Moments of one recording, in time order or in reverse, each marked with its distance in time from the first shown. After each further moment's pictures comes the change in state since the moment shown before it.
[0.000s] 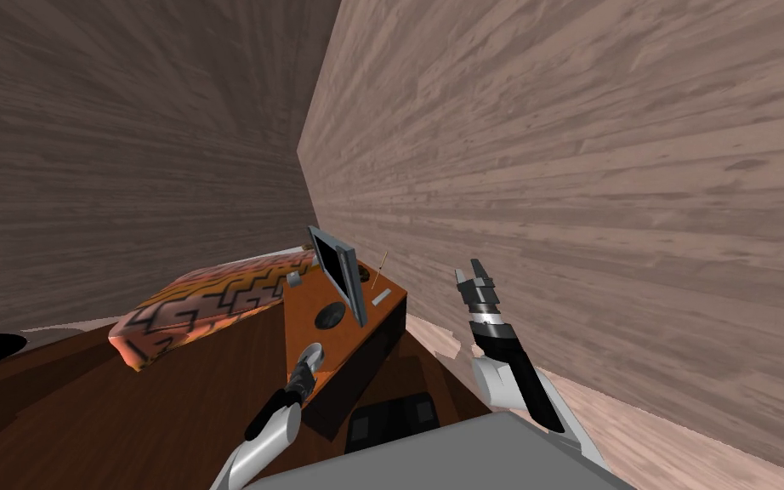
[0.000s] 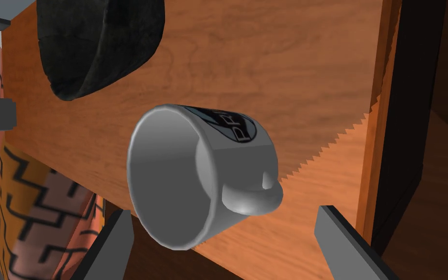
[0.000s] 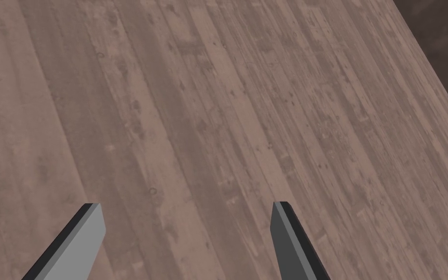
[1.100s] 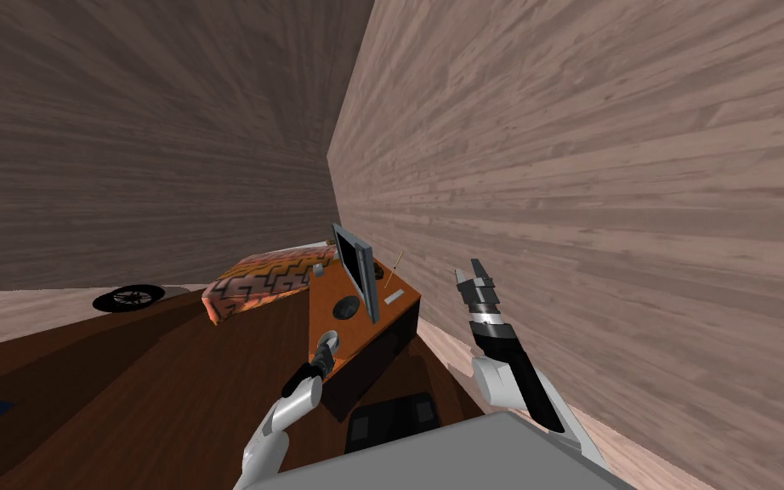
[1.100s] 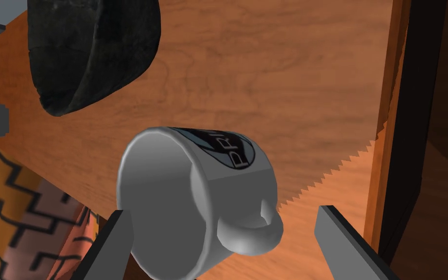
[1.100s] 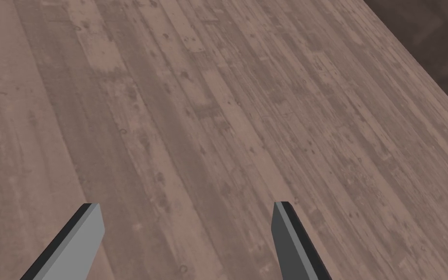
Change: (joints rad) left arm -0.199 0.050 -0.146 0.244 0.091 -0.070 -0.053; right arm 0.000 0.000 0.000 0.000 0.000 0.000 0.000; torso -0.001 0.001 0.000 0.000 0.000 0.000
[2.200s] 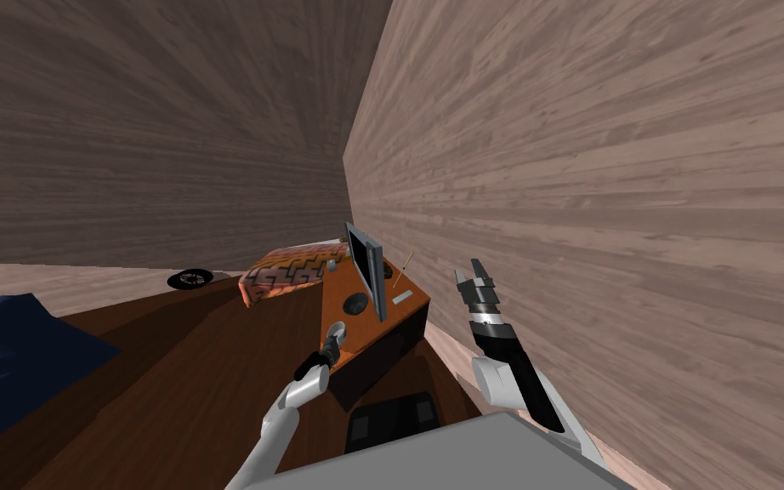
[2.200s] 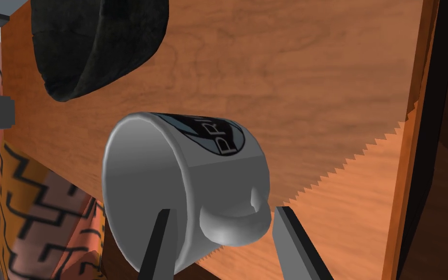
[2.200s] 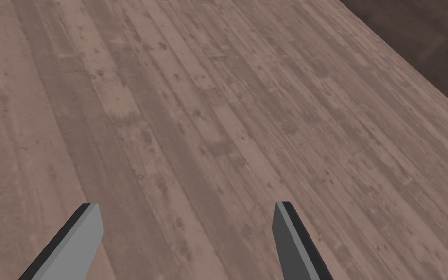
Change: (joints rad) left arm -0.127 0.041 -0.105 0.161 0.071 -0.059 -0.032; right arm 0.000 0.000 0.000 0.000 0.000 0.000 0.000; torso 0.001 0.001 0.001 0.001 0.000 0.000
